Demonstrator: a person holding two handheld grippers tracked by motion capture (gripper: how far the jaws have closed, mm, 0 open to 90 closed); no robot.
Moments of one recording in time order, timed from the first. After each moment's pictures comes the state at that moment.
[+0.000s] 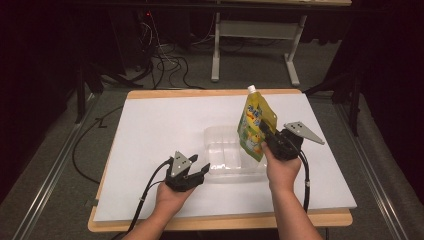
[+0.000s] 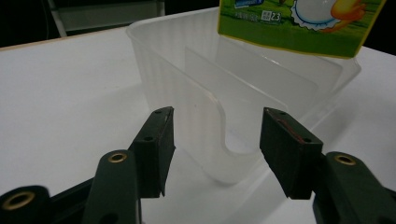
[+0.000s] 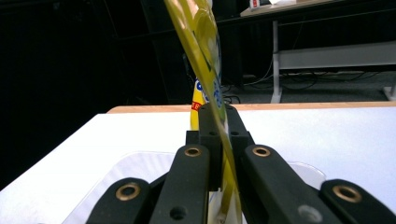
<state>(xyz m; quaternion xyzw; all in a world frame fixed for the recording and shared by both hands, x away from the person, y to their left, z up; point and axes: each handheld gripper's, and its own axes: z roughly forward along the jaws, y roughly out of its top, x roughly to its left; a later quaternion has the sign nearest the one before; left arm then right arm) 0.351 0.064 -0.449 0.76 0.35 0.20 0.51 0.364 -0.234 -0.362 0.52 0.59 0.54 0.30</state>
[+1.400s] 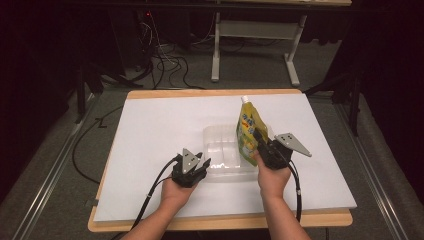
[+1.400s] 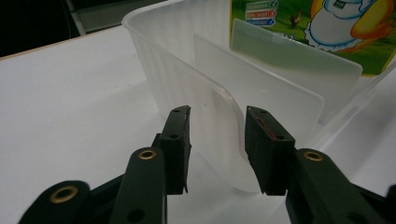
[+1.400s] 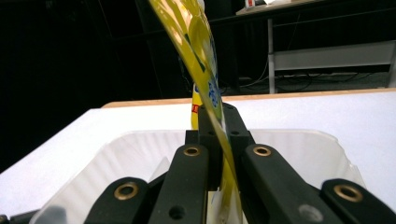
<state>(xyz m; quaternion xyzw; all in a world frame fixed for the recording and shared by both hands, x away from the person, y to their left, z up) 0.361 0.054 -0.459 0.77 0.35 0.23 0.48 0.358 -0.220 -0.403 0.52 0.58 0.55 0.31</state>
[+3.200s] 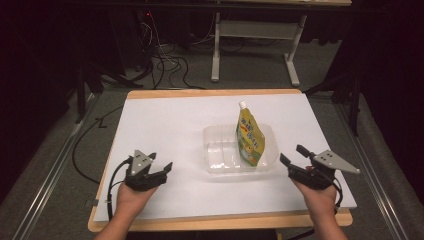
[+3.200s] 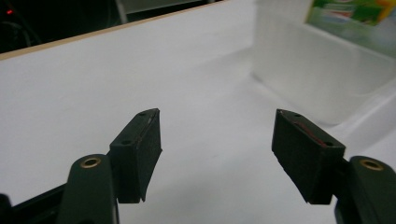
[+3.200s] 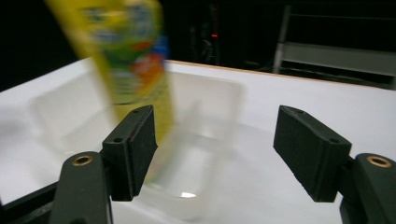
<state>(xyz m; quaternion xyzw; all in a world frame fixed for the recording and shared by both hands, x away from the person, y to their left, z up) 0.346 0.186 -0.435 0.75 0.42 0.25 0.44 0.309 -0.330 -0.405 0.47 0.66 0.50 0.31</state>
